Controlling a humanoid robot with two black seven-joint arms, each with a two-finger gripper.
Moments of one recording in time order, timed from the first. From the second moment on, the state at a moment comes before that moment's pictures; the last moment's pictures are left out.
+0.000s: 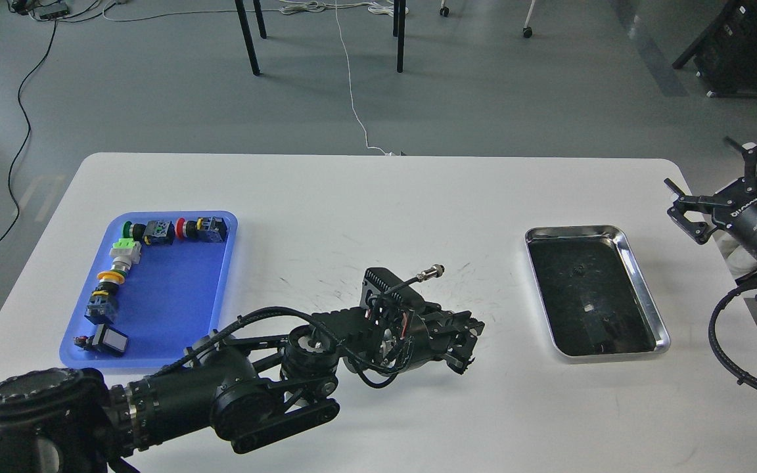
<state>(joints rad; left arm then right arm) -0.67 -0.04 -0.24 -1.09 1.96 -0.09 0.00 0.52 -0.74 0.74 0.83 0.53 0.49 -0.05</state>
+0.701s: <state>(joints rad) -0.65 -0.04 -0.24 -1.10 1.95 -0.05 -0.01 0.52 -0.74 0.74 0.83 0.53 0.49 -0.05</state>
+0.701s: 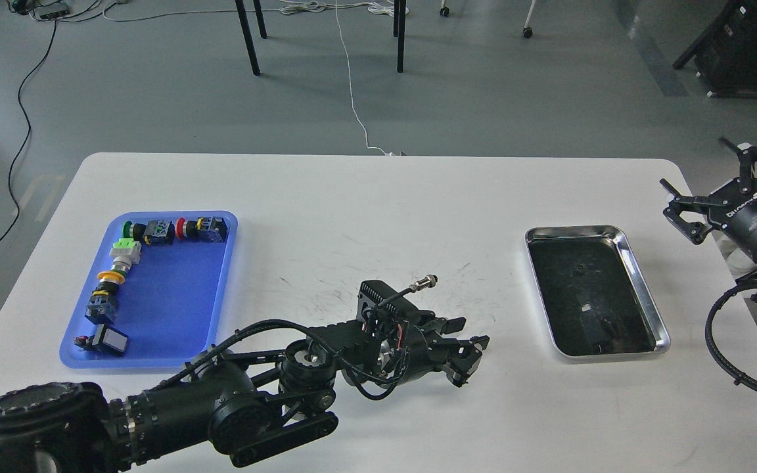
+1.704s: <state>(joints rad) -0.54 0.40 -1.01 -1.41 0.91 0.25 0.00 0.59 -0.81 0.75 1.10 0.42 0.49 -0.05</state>
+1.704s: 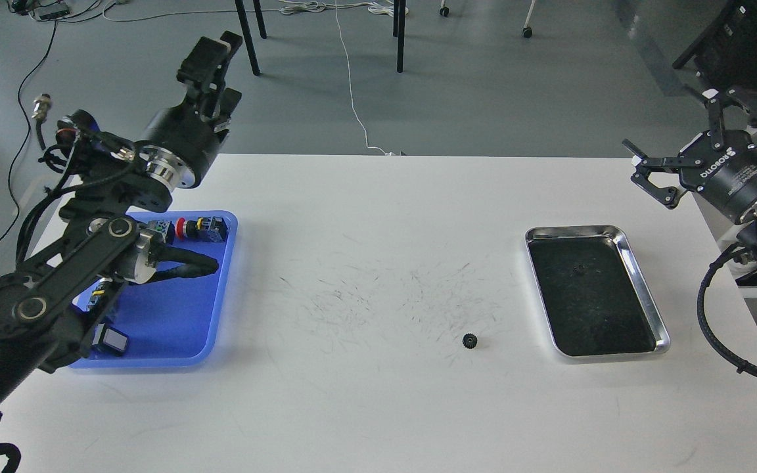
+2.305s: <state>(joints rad) -0.21 0.58 -1.31 -1.23 0.36 -0.11 -0.01 1.48 -0.75 -0.10 1.35 0.09 0.49 -0.11</state>
